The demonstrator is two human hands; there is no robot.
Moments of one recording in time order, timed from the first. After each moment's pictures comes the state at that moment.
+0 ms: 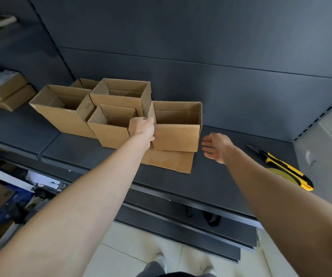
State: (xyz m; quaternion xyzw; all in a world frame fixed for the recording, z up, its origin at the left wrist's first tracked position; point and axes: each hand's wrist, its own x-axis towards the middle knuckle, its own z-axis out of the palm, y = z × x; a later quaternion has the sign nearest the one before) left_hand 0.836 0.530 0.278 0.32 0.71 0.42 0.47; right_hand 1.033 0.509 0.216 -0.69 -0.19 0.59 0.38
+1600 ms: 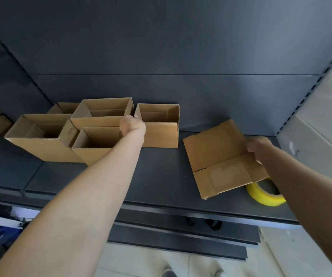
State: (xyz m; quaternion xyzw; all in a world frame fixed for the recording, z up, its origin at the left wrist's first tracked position) left_hand 0.852 0.598 0.278 0.36 0.75 0.40 0.39; right_hand 1.120 0.474 0.250 -0.88 -0.18 0.33 0.28
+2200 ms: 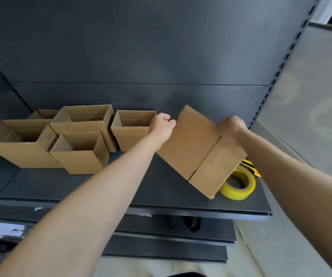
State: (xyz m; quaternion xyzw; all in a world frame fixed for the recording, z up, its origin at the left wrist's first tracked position) left_hand 0.953 0.522 0.305 0.63 0.56 0.28 0.46; right_hand 1.133 0.457 0.318 -0.87 -0.40 0.21 0.21
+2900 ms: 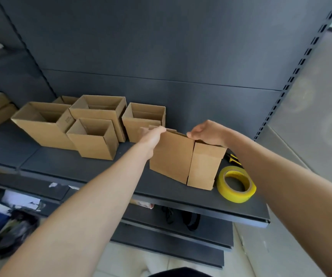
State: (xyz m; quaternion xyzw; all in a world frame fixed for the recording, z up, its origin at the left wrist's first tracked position) left_hand 0.914 0.495 0.275 0.40 0.64 0.34 0.57; right_hand 1.091 0.451 0.324 -0.69 -0.64 0.32 0.12
